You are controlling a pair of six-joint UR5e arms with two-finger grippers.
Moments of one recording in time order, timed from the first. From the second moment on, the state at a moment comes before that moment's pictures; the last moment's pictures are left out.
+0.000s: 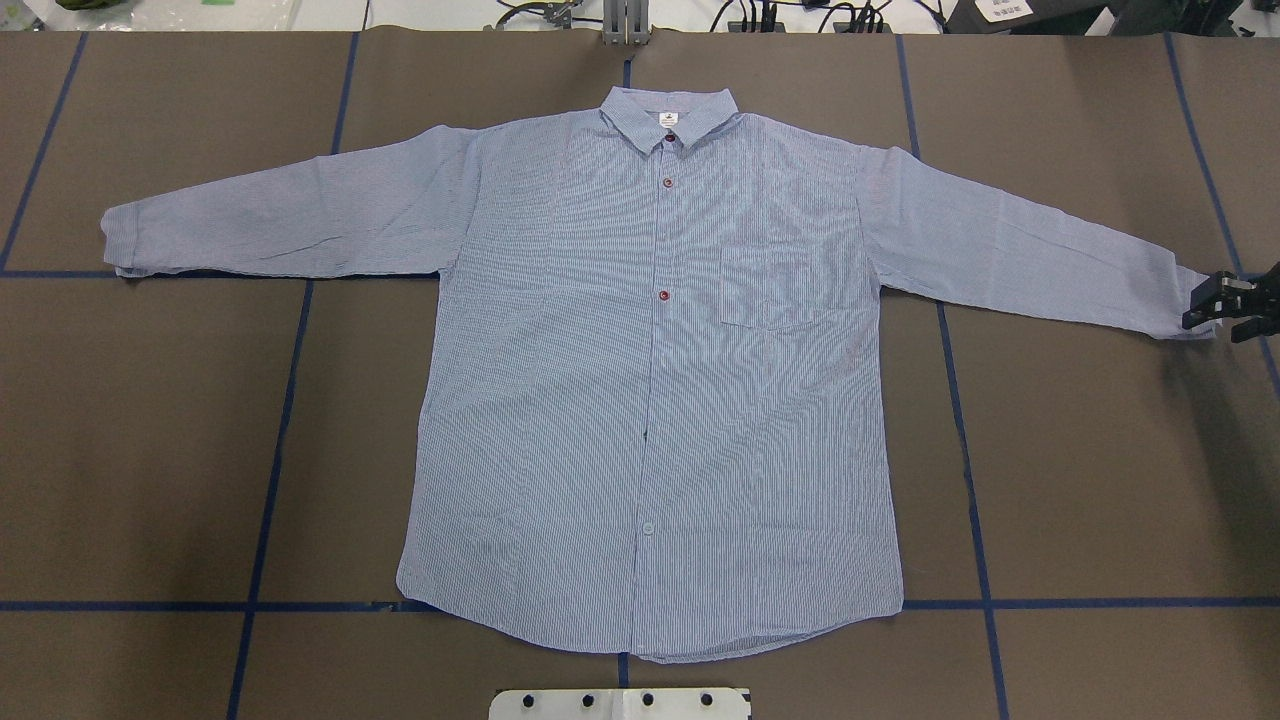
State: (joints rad) left arm -1.56 -1.45 -1.75 -1.98 -2.26 0.02; right arm 1.19 -1.55 1.32 -0.90 2.26 0.87
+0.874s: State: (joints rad) left arm -1.56 -1.45 -1.75 -1.98 -2.26 0.02; right arm 1.20 -1.51 1.56 -1.00 2.30 0.92
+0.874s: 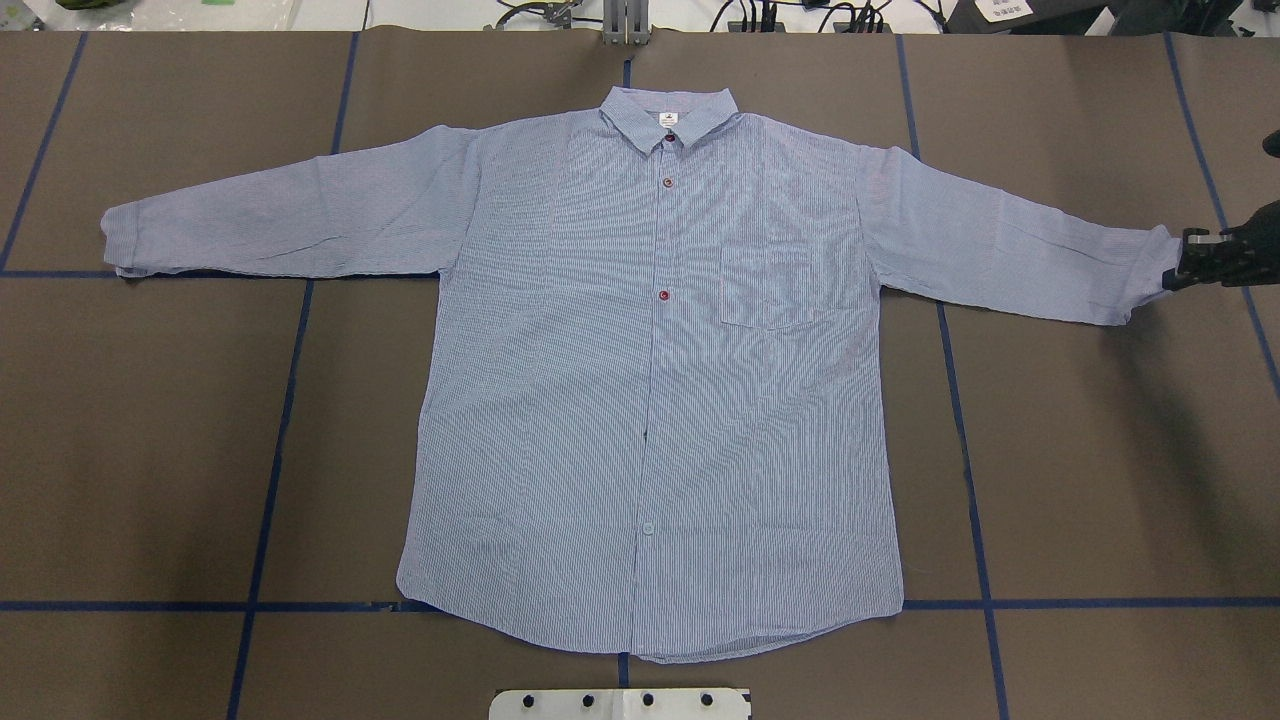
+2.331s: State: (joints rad) left arm -1.56 -1.44 -1.76 -1.98 -2.26 -0.03; right arm 0.69 -0.55 1.10 -1.12 1.99 1.60
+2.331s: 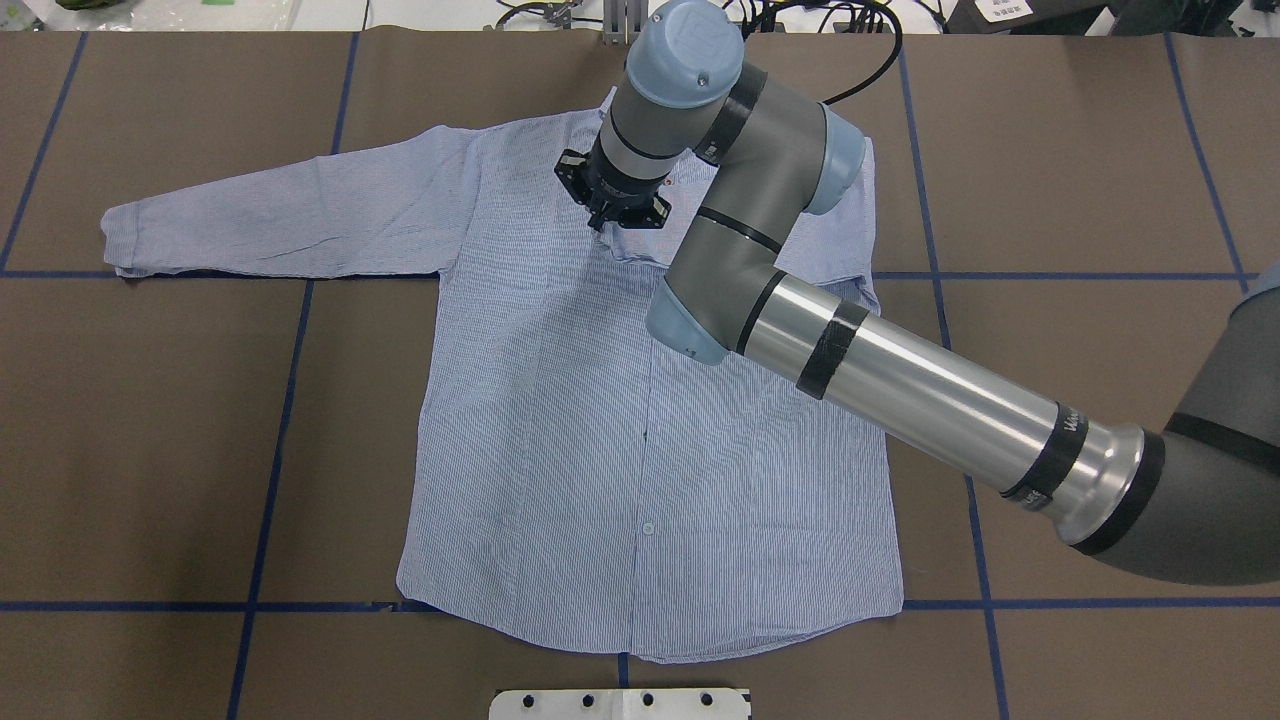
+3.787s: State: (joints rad) left arm -1.52 -1.47 -1.68 -2.02 -2.27 -0.15; right arm 0.59 -0.51 1.15 -1.14 1.83 1.75
